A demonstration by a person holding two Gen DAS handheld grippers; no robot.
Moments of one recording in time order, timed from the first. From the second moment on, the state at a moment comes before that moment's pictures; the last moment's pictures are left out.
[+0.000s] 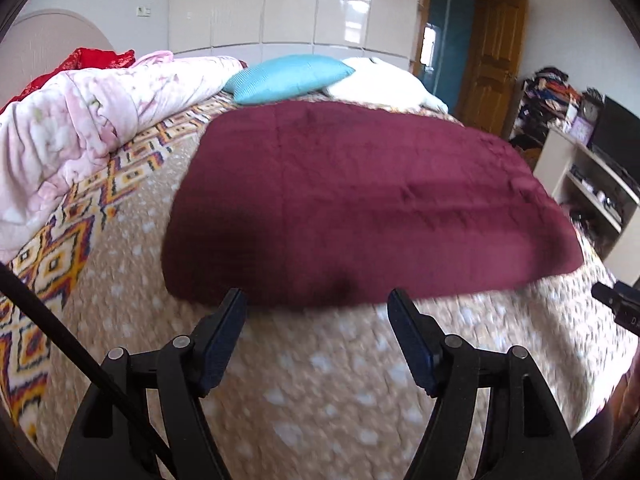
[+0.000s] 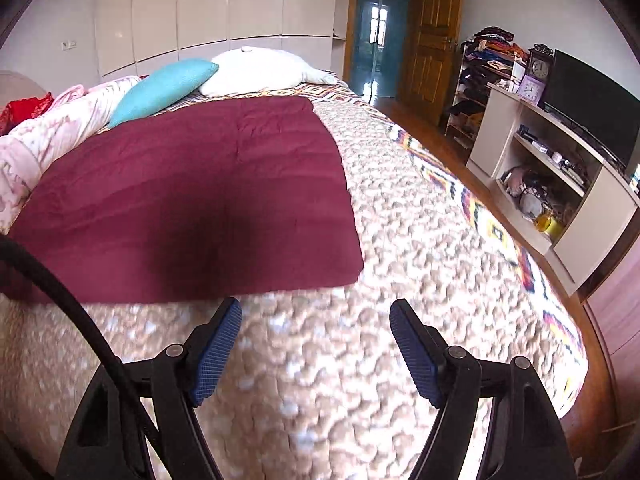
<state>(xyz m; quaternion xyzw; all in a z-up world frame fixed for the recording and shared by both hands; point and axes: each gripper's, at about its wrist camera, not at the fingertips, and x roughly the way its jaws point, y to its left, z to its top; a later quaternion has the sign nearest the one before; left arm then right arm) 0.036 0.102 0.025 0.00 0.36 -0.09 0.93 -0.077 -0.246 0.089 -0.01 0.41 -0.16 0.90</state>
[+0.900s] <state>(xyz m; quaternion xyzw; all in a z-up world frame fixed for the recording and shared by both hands) 0.027 0.078 -0.045 0.00 0.45 -0.03 0.89 0.048 -0.139 0.072 -0.10 0.41 -0.01 0.91</state>
